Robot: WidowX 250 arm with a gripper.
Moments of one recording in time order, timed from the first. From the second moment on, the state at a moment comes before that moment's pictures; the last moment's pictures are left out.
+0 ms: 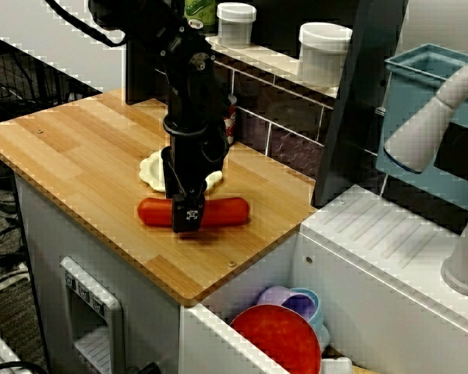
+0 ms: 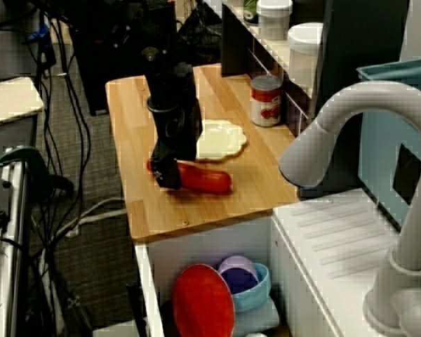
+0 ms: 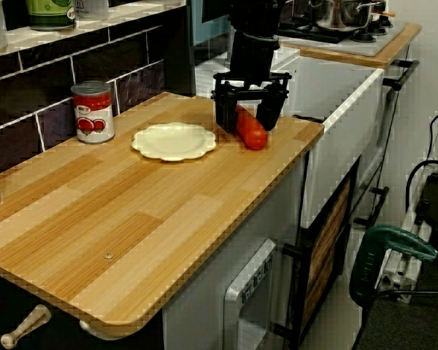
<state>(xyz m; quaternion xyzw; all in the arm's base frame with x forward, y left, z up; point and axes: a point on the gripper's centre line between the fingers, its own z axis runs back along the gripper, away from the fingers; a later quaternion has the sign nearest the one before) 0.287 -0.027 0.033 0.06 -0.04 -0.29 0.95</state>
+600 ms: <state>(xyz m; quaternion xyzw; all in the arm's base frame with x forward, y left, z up) 0.287 -0.027 0.032 0.05 -0.04 -0.29 0.96</state>
